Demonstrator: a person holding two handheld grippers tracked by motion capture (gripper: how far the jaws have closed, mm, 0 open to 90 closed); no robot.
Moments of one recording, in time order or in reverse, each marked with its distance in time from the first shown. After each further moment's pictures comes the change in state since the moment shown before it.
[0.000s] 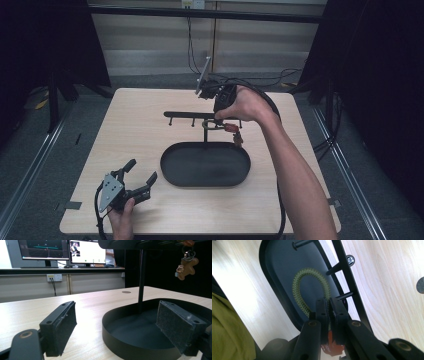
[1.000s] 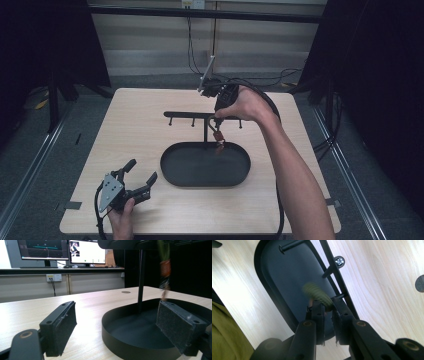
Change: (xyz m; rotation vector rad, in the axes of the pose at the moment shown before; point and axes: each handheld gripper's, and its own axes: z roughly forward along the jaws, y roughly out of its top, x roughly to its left) left arm 0.000 0.000 0.000 0.004 -0.004 0.005; right arm -0.010 -0.003 0.004 -0.034 0.003 0.042
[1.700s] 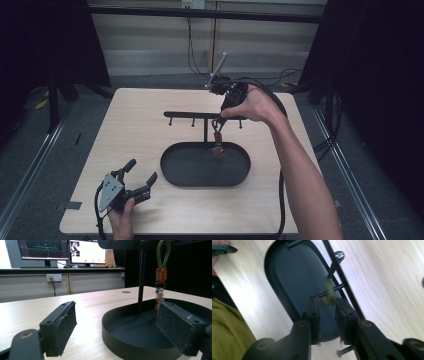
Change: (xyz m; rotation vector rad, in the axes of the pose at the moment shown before) left arm 0.000 0.000 0.000 0.001 0.000 0.000; right arm -0.004 -0.021 -0.012 -0.067 0.060 0.036
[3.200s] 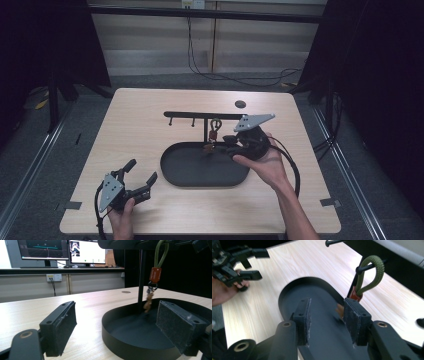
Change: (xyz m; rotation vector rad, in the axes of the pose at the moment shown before) left arm 0.000 0.000 0.000 -0.001 -0.001 -0.001; right arm 0.061 -0.120 0.058 -0.683 -0.075 0.019
